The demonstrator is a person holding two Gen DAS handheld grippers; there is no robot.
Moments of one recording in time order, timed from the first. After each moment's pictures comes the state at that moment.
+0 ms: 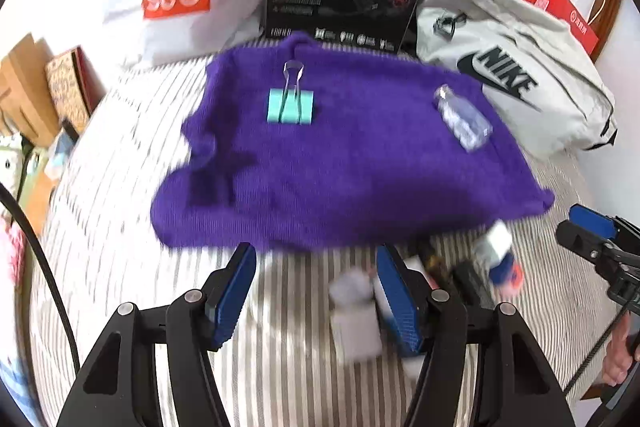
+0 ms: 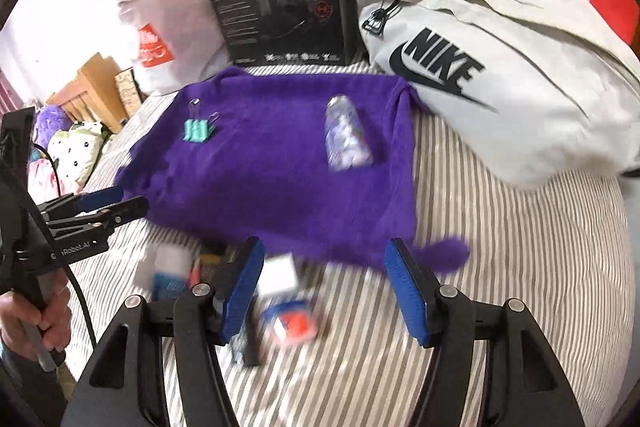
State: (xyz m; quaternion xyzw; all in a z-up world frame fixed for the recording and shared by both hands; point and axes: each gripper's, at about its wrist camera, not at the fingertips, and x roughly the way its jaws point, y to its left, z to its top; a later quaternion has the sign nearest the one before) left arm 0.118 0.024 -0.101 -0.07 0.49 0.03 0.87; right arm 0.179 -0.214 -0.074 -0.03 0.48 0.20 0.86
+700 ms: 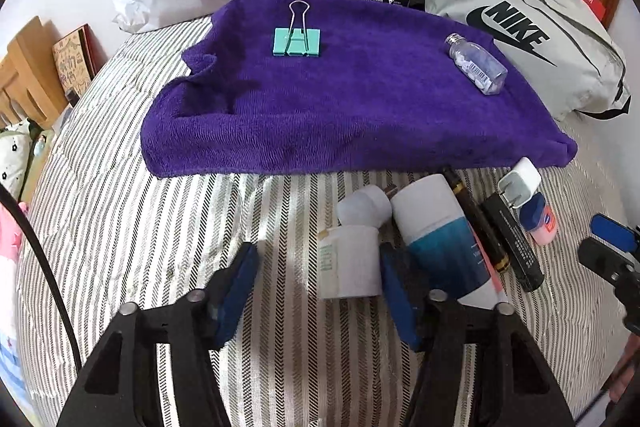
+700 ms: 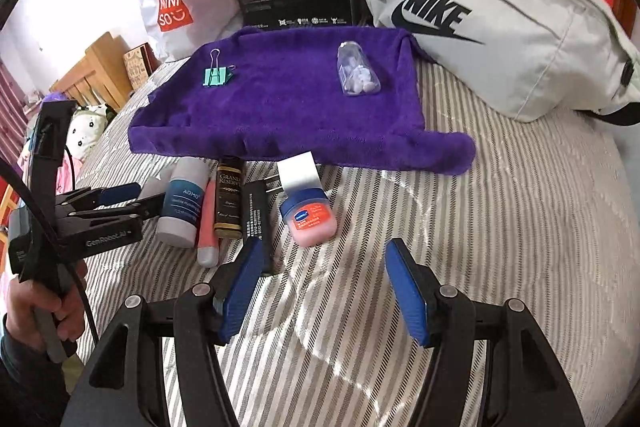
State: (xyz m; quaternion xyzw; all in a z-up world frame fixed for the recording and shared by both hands) left arm 0.092 0.016 -0.132 -0.05 0.50 0.05 0.86; right arm 0.118 -0.223 -0.103 -0.03 0.49 0.20 0.85
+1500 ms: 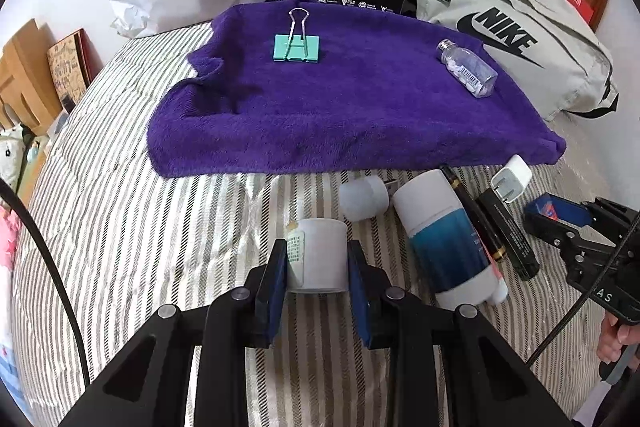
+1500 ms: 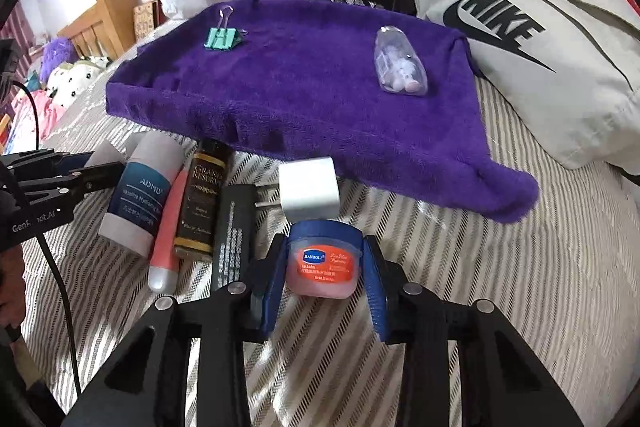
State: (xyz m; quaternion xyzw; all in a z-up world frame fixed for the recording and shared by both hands) left arm 0.080 0.027 -0.126 -0.06 0.49 0.03 0.87; right arm 0.147 -0.186 -0.141 -0.13 0.48 0.21 0.84
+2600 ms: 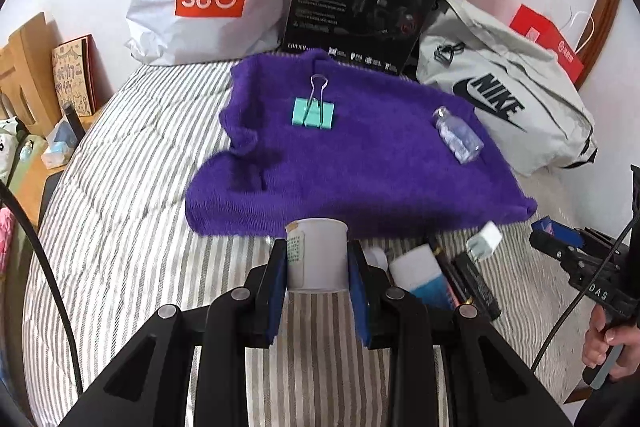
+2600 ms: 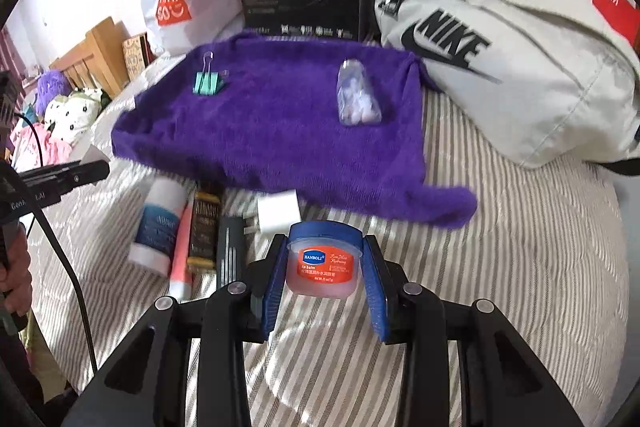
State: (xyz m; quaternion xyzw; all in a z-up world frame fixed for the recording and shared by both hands) left arm 0.093 0.060 -0.083 -0.11 0.44 0.01 0.89; right arm 0.151 -0.211 -0.095 -0.08 0.46 0.20 0.86
